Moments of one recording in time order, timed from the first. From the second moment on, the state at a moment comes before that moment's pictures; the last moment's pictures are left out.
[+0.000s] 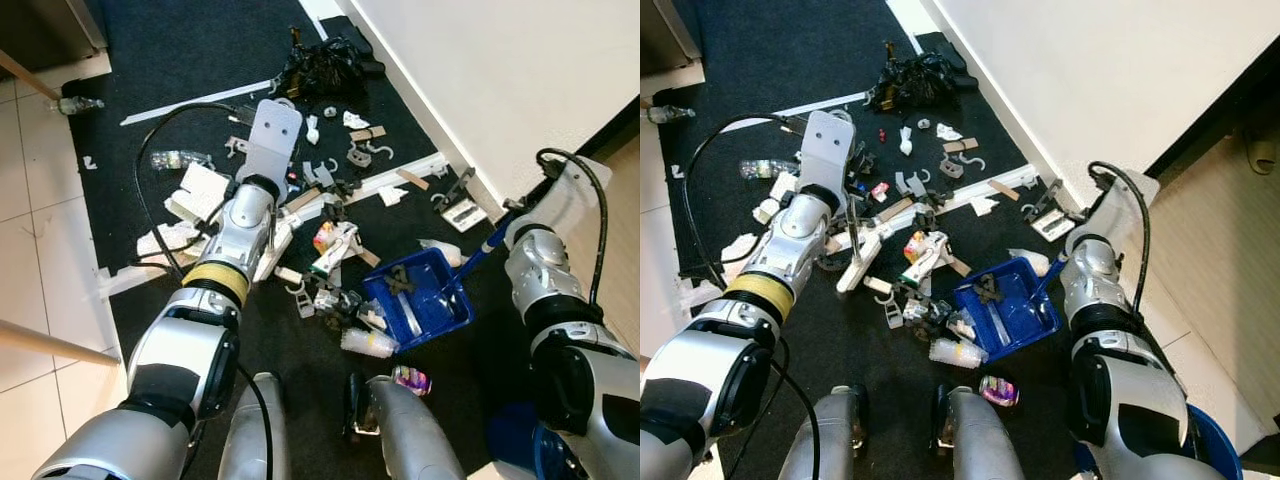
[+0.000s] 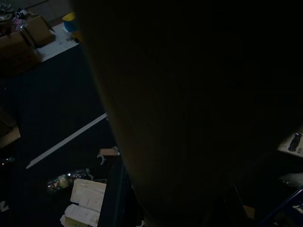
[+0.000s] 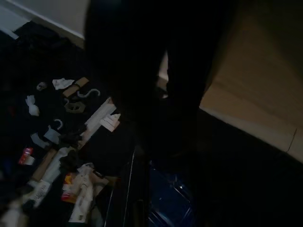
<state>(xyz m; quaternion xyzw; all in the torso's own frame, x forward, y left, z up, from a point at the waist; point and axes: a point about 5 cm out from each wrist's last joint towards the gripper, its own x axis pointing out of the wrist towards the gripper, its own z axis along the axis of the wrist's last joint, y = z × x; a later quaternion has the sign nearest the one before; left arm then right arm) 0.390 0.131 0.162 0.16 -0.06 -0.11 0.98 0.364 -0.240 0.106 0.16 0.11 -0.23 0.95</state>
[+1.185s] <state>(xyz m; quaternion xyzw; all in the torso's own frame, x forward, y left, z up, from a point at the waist) 0.390 0.132 0.163 0.16 -0.06 -0.11 0.98 0.327 -0.256 0.065 0.16 0.13 -0.38 0.90</state>
